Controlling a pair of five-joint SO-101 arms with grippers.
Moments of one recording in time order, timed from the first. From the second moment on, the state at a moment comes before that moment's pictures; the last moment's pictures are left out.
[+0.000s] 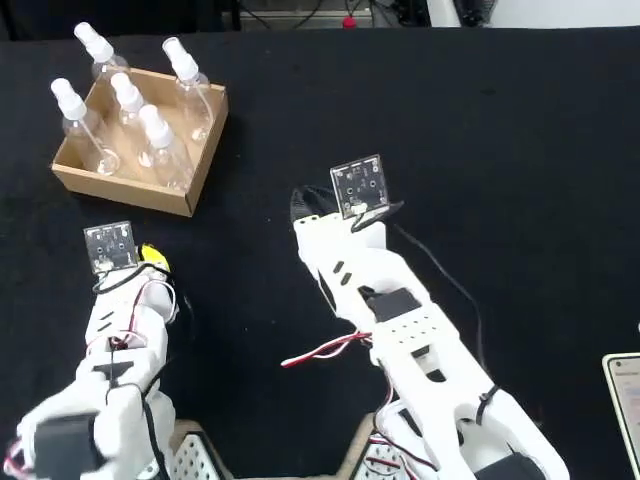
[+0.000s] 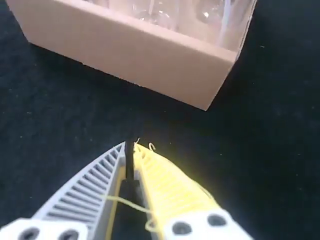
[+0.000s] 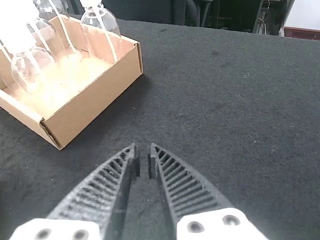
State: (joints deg) left arm -14.4 -25.5 95.0 -32.7 2.1; right arm -22.5 -36.9 71.8 -1.1 -2.2
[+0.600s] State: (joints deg) left arm -14.5 -87.2 96.8 34.5 2.1; right arm -22.5 -36.9 71.8 -1.1 -2.2
